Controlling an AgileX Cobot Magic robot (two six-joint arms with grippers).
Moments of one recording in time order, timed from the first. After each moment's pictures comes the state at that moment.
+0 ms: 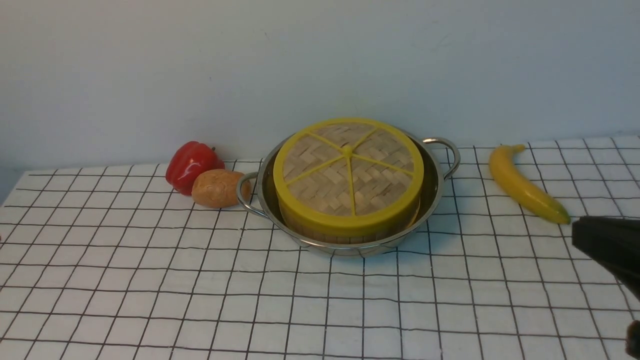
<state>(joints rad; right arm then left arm) 0.59 0.65 -0.56 -0.05 0.38 0.18 -0.37 0.39 -0.77 0.04 0.69 0.05</state>
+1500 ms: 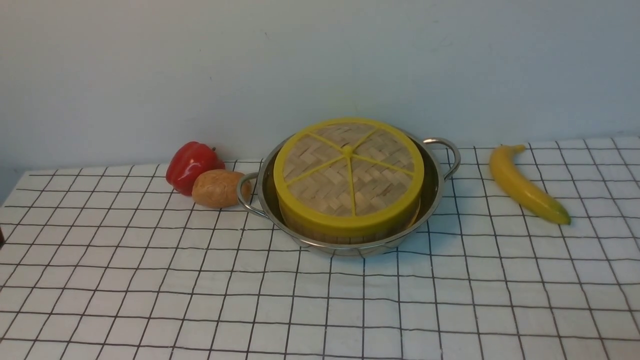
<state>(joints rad) -0.02 0.00 0.01 -0.02 0.31 0.15 -0.37 0.39 -0.77 0.03 0.69 0.05</state>
